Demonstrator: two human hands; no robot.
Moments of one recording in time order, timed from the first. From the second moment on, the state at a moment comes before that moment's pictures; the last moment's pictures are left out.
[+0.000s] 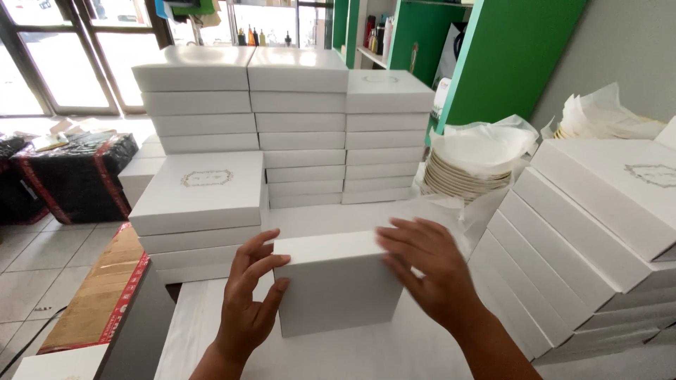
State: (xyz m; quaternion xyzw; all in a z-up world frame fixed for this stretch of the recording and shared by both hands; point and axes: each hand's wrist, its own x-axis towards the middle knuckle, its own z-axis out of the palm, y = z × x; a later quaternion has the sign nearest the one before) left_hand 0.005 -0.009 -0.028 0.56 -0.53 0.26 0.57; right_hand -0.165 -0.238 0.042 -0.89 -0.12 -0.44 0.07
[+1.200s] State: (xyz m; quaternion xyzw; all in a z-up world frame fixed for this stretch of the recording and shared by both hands) left_hand -0.077 0.073 -0.218 0.76 -0.40 -0.06 0.51; right_hand -0.279 -0.284 -0.261 -0.54 0.13 -0.02 0.83
